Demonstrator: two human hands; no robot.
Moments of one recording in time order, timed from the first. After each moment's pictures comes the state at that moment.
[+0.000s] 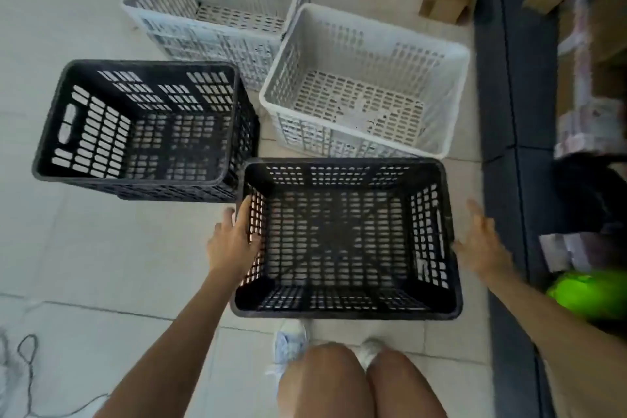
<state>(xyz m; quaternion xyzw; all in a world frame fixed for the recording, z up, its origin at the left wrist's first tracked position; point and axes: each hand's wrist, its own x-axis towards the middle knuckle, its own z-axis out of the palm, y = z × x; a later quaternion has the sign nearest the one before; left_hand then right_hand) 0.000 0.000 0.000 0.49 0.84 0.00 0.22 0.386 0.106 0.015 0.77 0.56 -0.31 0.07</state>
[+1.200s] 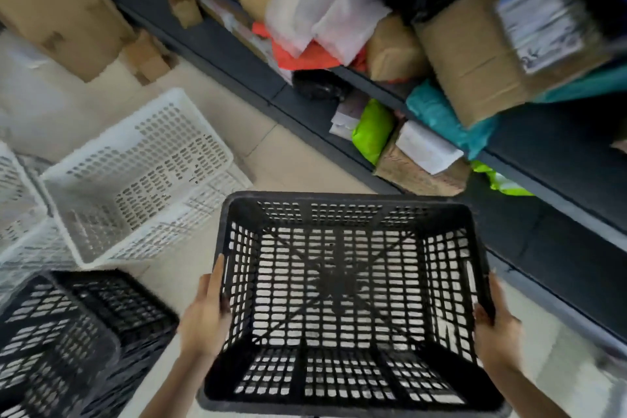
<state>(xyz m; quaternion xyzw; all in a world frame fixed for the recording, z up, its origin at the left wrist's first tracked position) 0.126 0.004 0.100 0.84 0.49 -0.02 0.25 0.419 -0.290 0.130 0.95 0.02 -0.22 -0.24</state>
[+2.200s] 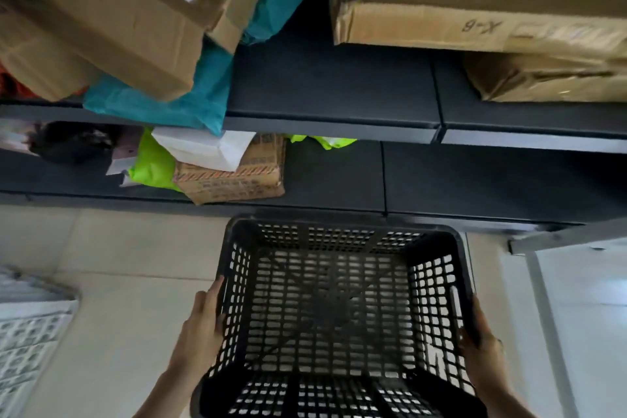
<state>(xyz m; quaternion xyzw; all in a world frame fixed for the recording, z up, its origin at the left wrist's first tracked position) 0.367 -0.116 -0.061 0.90 0.25 -0.16 0.32 0.428 -0.534 -0.059 0.90 -0.28 -0.17 -0.30</state>
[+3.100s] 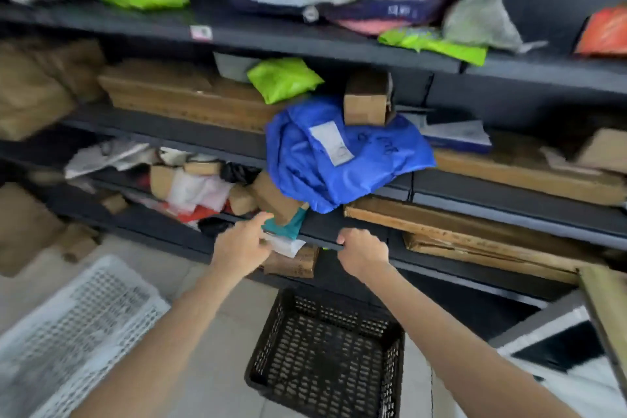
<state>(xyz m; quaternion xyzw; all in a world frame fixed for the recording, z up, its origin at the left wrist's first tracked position) 0.358 -0.181 0.494 0.96 0.23 0.01 0.17 0.446 -0.375 0.502 0.96 0.20 -0.18 -0.13</state>
